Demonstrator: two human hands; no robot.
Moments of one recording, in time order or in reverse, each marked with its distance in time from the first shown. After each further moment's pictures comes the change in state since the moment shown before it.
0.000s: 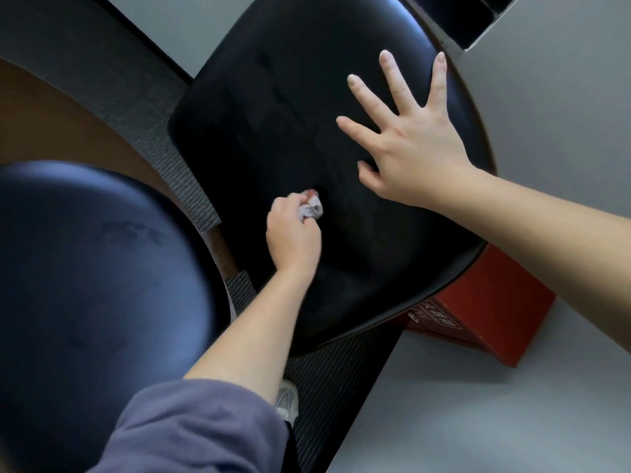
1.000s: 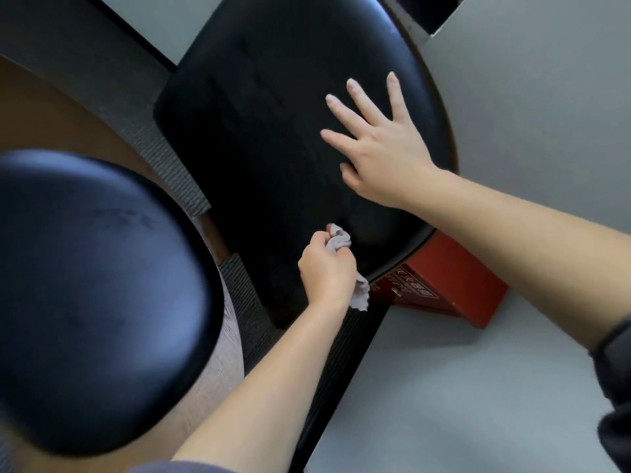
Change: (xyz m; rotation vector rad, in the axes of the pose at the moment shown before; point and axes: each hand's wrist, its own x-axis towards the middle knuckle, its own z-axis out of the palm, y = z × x) left_hand -0.108 0.059 -0.015 -0.211 -0.274 -0.418; right_hand -0.028 -0.017 -0.017 0.130 -0.114 -0.003
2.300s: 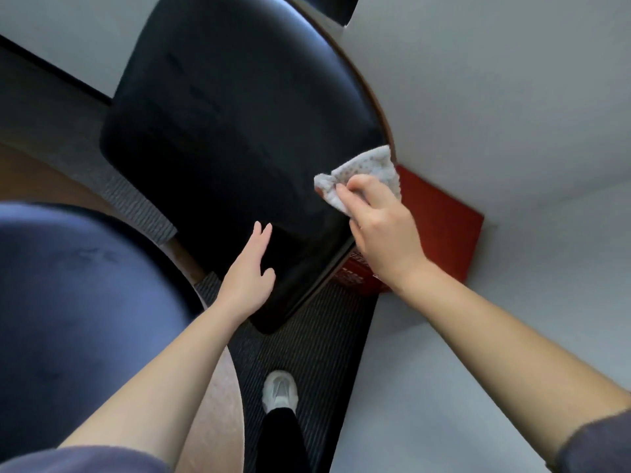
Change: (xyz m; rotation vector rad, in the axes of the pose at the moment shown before) left_hand 0.048 -0.064 -0.075 0.510 -0.448 0.481; right_hand -0.127 -0.075 0.028 0.443 0.487 0.512
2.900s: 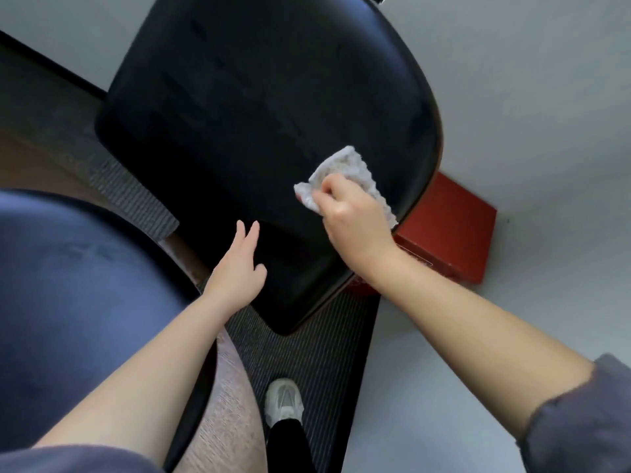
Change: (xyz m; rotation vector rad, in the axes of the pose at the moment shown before) left_hand 0.021 -0.073 -0.024 0.135 -0.047 -0.056; right_hand 0.011 -0.054 0.082 -0.146 -0.043 -0.060
